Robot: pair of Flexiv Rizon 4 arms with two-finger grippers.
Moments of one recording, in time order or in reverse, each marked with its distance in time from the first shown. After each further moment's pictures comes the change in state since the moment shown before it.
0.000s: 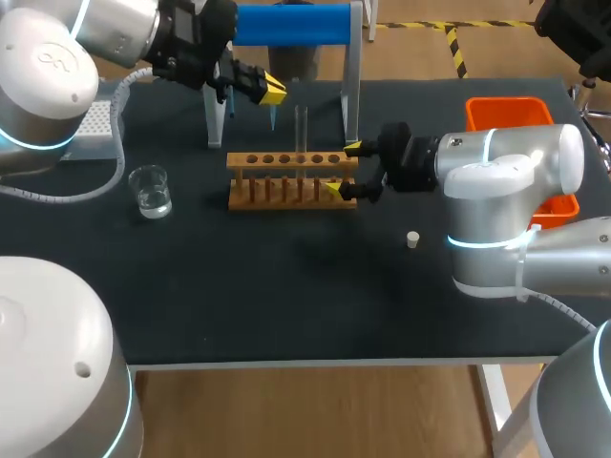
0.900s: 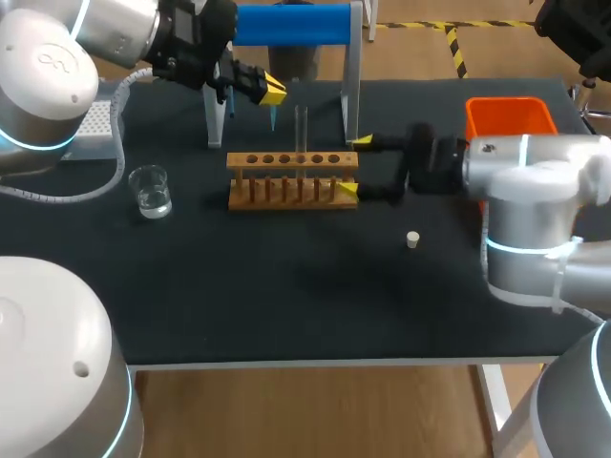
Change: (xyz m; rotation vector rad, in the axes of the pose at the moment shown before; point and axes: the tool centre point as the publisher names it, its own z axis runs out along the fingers) left arm 0.000 0.000 0.000 0.001 0.000 0.000; right arm 0.029 0.032 -0.045 -0.189 0.098 -0.101
